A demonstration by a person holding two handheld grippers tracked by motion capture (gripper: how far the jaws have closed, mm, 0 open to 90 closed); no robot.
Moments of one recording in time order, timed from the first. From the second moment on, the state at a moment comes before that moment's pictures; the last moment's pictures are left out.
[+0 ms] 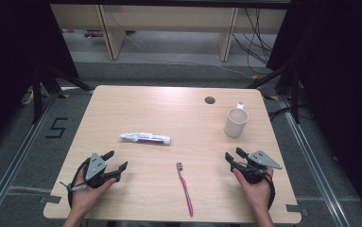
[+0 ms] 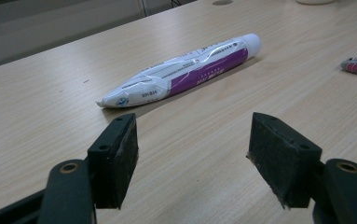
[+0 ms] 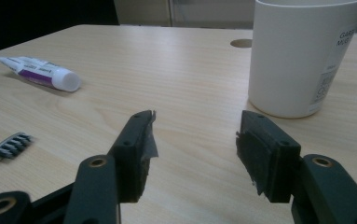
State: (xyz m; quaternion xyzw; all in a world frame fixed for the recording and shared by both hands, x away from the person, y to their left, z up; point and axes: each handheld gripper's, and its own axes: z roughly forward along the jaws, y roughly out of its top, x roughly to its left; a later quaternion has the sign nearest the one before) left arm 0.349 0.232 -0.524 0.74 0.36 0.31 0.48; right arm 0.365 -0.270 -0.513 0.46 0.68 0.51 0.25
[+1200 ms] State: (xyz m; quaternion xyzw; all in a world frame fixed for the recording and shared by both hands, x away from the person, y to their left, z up) left arm 0.349 0.236 -0.523 0.73 0.38 0.30 0.48; right arm 0.369 -0.251 -0.508 0.47 0.74 0.43 0.24
